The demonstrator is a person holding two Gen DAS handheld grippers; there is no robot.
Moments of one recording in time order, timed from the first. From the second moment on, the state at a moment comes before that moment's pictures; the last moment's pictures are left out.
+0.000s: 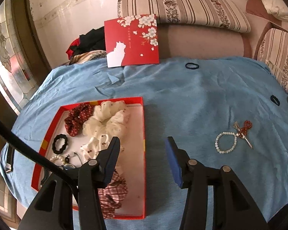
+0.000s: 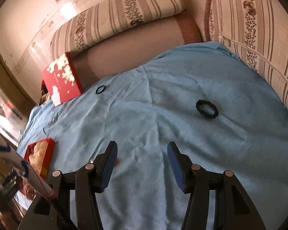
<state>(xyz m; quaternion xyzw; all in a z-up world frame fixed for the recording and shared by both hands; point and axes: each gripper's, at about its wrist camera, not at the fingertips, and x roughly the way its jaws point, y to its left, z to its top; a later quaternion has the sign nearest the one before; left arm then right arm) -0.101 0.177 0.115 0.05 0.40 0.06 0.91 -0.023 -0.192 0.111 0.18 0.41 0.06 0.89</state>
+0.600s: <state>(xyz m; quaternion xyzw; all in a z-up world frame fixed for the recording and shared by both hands) -0.047 0.078 0.068 0.03 0.47 -0.07 0.88 0.002 -0.296 0.063 0.24 0.43 -0.03 0.87</state>
